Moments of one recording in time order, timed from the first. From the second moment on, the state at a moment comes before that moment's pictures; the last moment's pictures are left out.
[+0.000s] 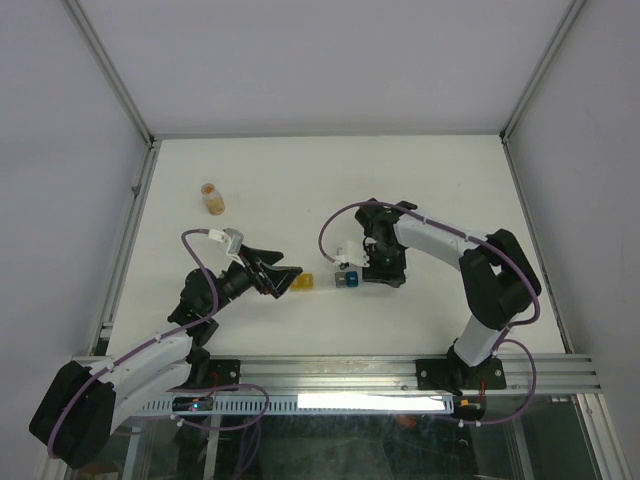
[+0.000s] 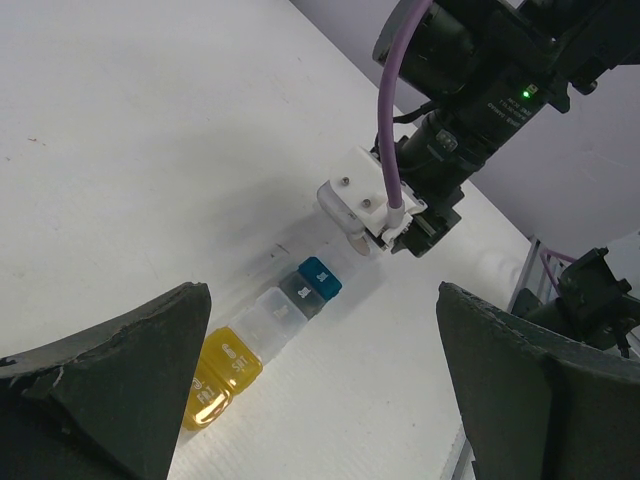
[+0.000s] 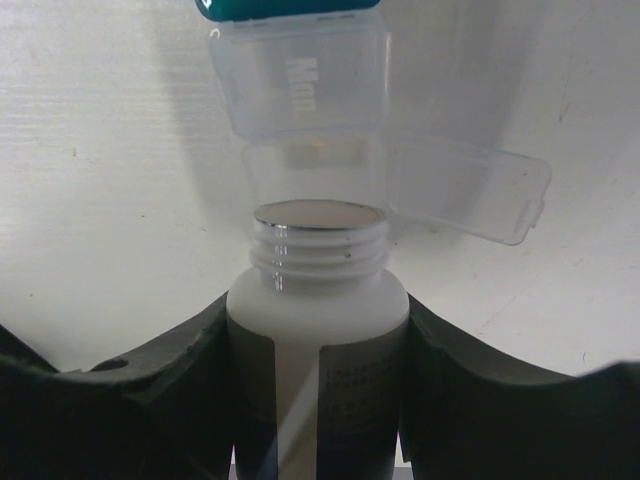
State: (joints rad) left arm -0.54 0.81 0.11 0.77 0.32 -0.55; right arm 0.63 1.71 1.14 -1.00 -0.03 -0.95
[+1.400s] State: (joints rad) left arm -0.54 0.74 0.12 0.66 0.29 -0.59; right arm 0.43 1.32 0.96 -0.75 -0.66 -0.76
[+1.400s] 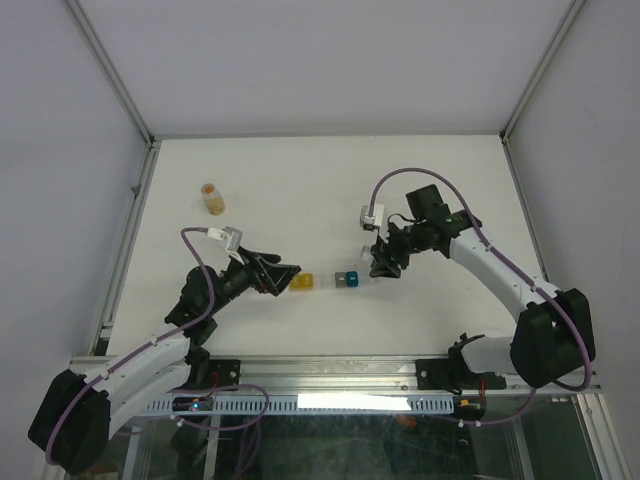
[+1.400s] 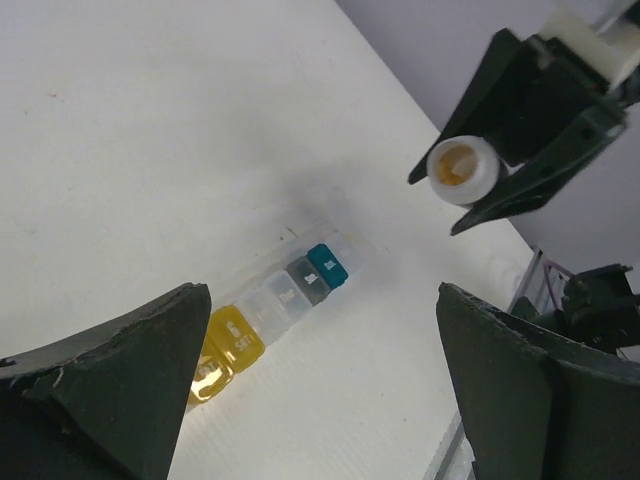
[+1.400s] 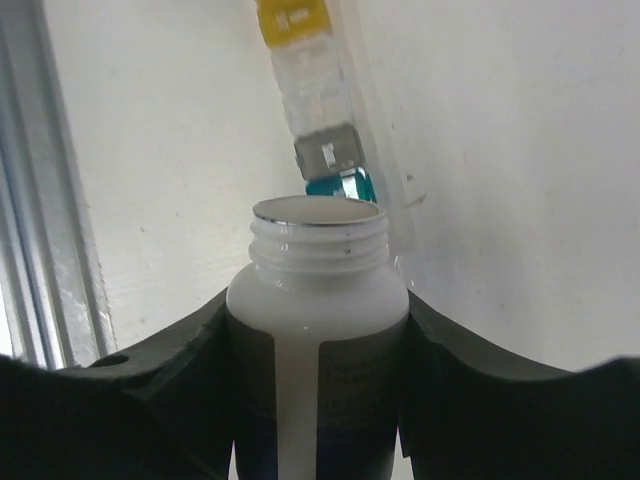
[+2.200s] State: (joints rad) left arm -0.54 1.13 0.61 -0.13 -0.21 -0.58; right arm 0.24 0.95 0.62 0.44 -1.24 0.31
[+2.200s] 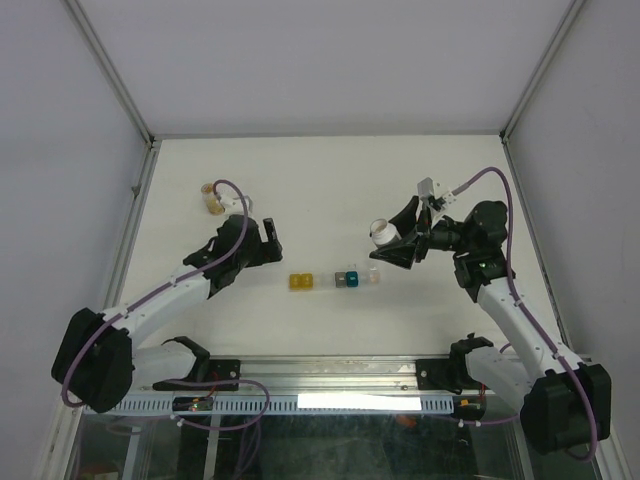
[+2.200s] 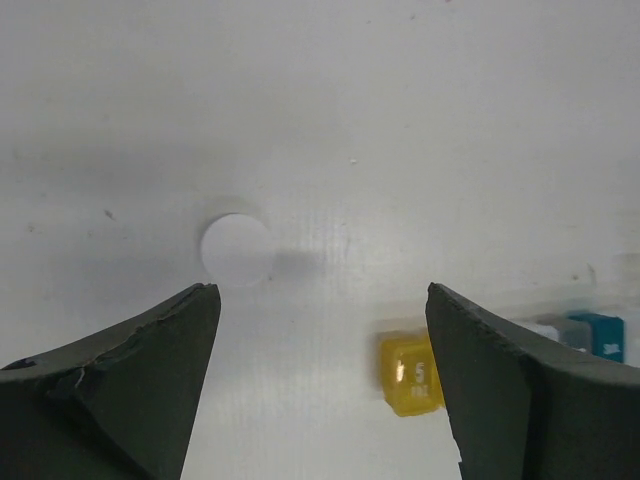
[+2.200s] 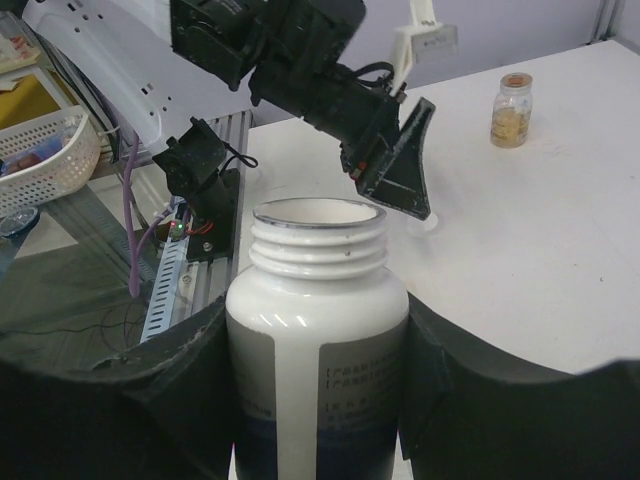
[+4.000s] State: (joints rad) left arm -0.54 1.60 0.86 -0.33 -0.36 -0.44; right arm 0.20 0.95 0.62 0.48 -1.24 0.35
